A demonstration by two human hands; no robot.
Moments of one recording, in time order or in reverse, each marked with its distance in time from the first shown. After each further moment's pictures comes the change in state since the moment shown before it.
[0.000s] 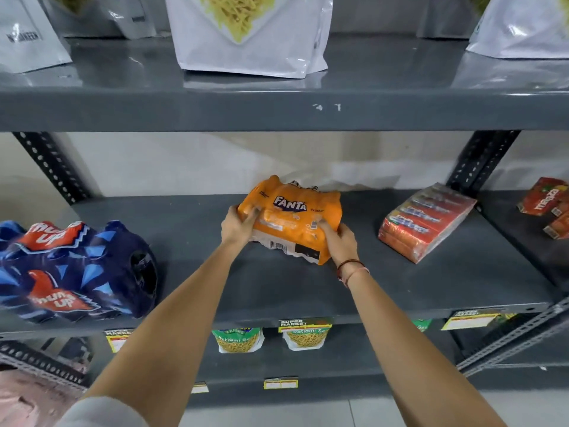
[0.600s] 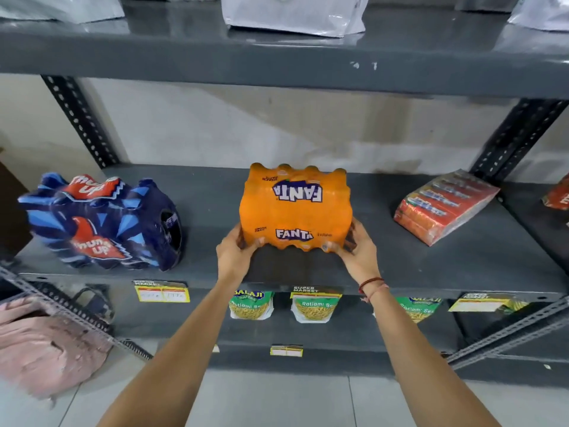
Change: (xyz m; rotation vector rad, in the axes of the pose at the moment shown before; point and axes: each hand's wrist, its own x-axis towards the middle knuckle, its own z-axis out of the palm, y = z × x) left_hand -0.103 -0.073 -0.028 -0.127 0.044 0.090; right_hand -0.056 0.043 -0.026 -0.093 -0.193 -0.312
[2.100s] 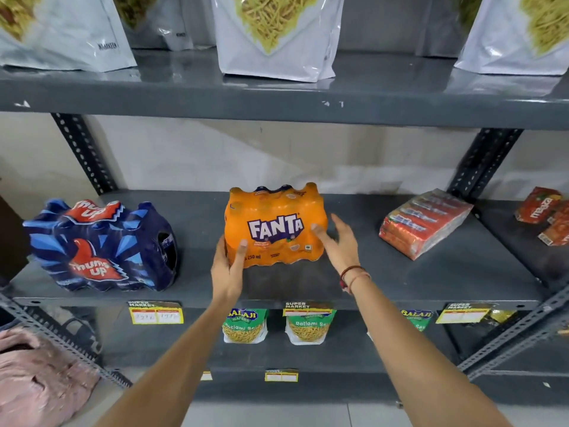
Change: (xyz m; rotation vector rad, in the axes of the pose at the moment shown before) left_hand -0.025 0.027 -0.002 -0.178 0.093 -0.002; right_hand 0.021 -0.045 0.013 -0.061 0.086 0.091
